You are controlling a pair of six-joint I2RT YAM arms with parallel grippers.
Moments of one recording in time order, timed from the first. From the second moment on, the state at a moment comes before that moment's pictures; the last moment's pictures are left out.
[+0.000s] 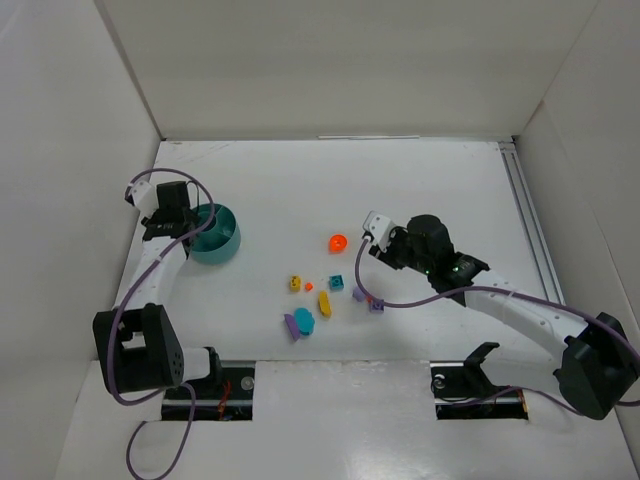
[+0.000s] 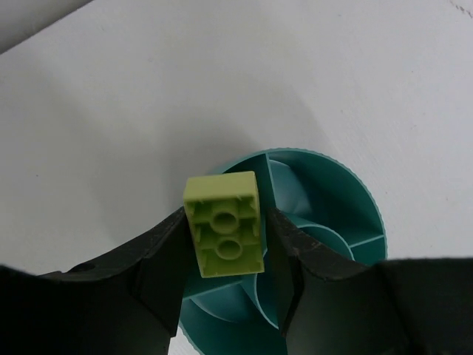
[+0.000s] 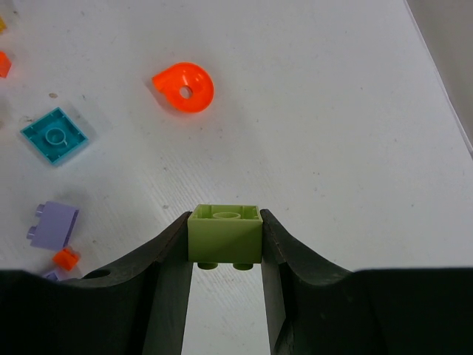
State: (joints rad) left arm 0.10 1.29 0.89 -0.33 -0.43 -0.74; right arm 0.65 1.15 0.71 -0.04 -0.07 -0.54
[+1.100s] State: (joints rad) left arm -0.29 0.94 0.73 0.01 0.37 -0.56; right arm 0.69 0.94 0.66 0.06 -0.48 -0.72
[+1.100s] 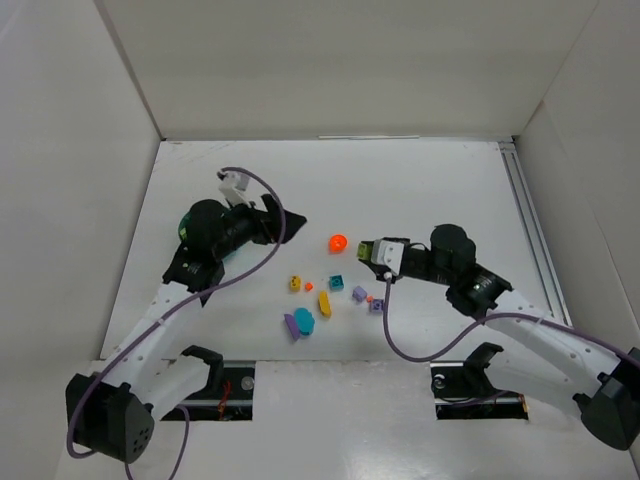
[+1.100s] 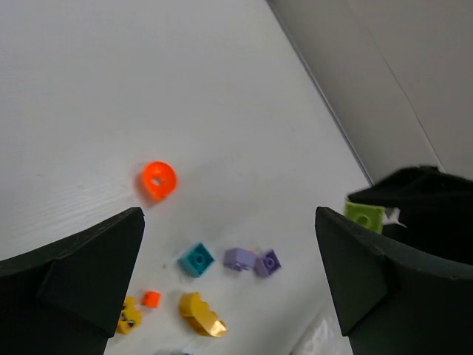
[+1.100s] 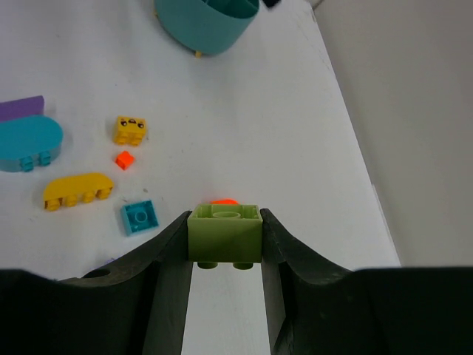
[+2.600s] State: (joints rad) left arm -0.78 1.12 0.75 0.21 0.32 -0.61; right arm 0.82 0.98 0.64 0.24 -0.34 -0.70
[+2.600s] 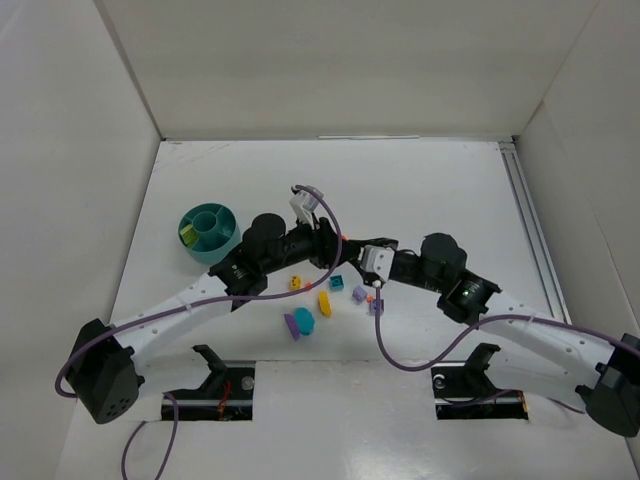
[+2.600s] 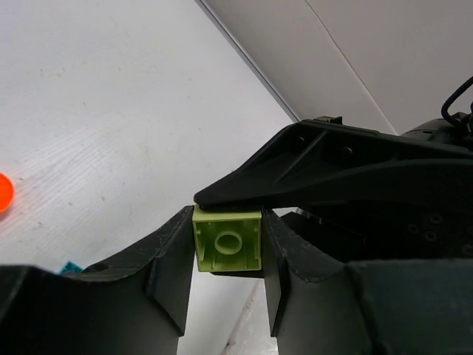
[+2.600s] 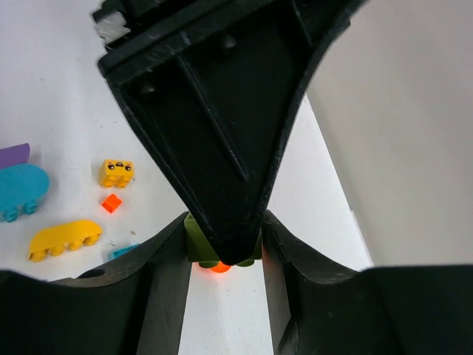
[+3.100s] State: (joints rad) left arm -0.73 1.10 0.88 -0.03 0.04 -0.59; right arm 0.81 1.02 0.66 0.21 -0.15 -0.62
